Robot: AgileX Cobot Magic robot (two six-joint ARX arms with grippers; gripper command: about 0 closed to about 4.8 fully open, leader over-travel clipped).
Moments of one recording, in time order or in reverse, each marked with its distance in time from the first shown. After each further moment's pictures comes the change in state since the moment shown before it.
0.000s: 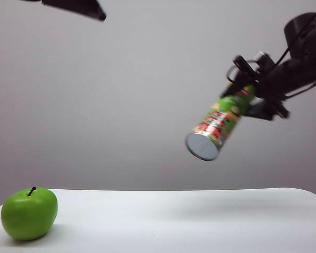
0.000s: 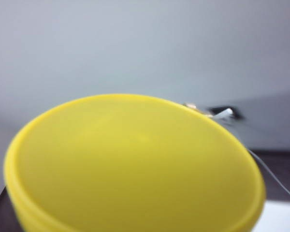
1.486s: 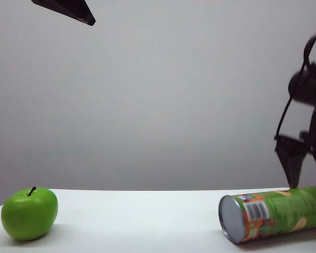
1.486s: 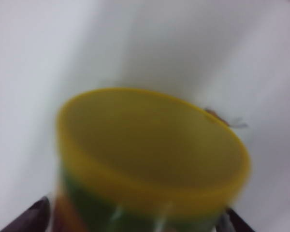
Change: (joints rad) left arm -0.001 -0.018 -0.027 0.002 -0.142 0.137; right arm -0.034 0.034 -0.015 -0.976 0.498 0.556
